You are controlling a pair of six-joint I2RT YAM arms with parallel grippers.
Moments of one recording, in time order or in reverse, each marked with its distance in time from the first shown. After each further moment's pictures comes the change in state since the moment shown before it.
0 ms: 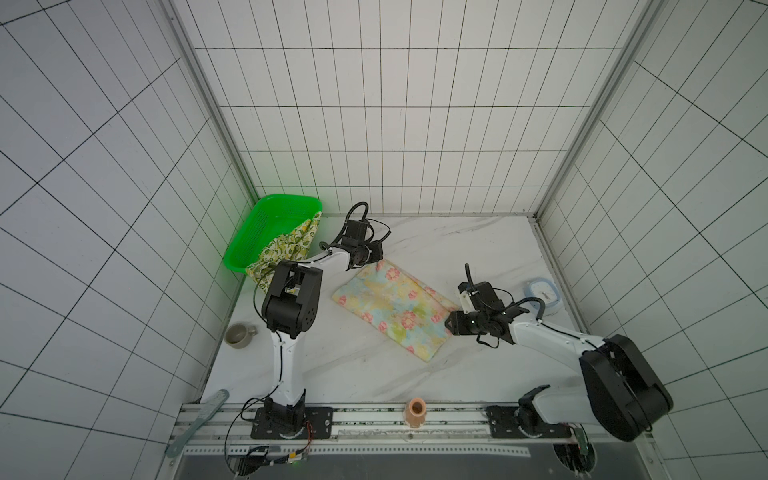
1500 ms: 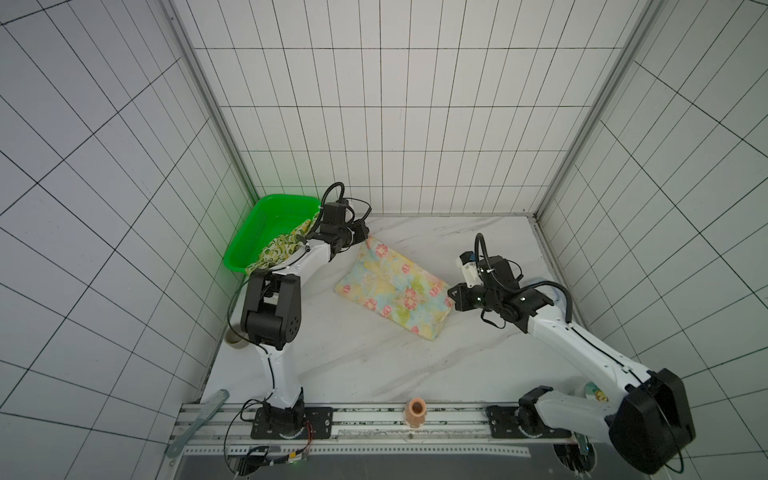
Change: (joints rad) left arm 0.119 -0.179 0.035 0.007 0.035 -0.065; right arm -0.006 -0.179 0.300 -0.180 -0.027 -0.117
